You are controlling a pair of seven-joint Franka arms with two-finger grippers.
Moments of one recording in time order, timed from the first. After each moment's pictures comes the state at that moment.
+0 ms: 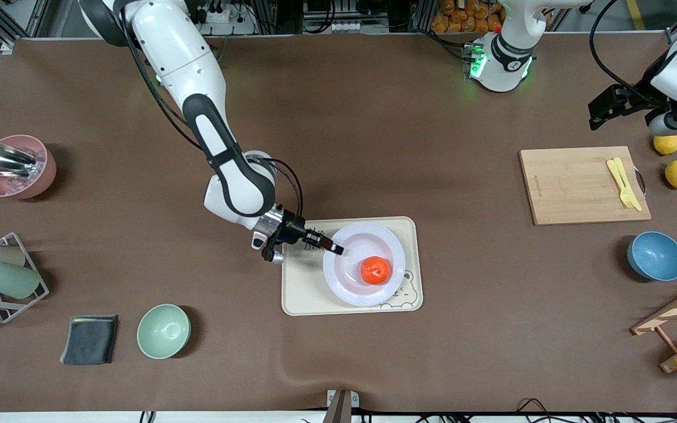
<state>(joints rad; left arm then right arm) -0.03 -0.11 -0.08 -1.65 0.05 1.47 -0.14 0.60 0.78 0.01 -1.62 1.93 2.54 -0.59</state>
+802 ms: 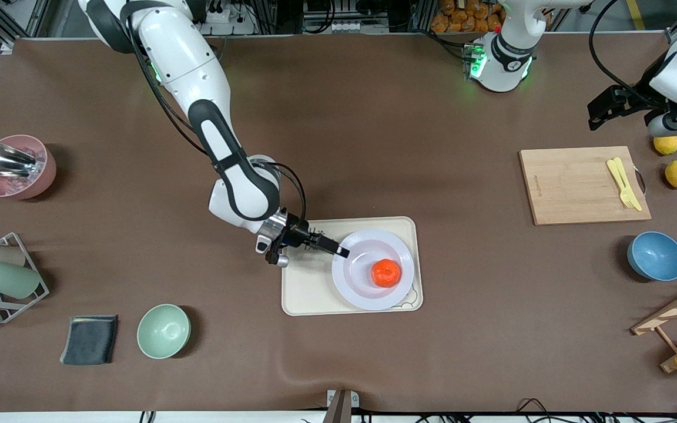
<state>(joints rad) -0.03 -0.11 -0.08 -1.65 0.05 1.47 -0.14 0.60 0.81 0.01 -1.58 1.93 2.54 -0.62</state>
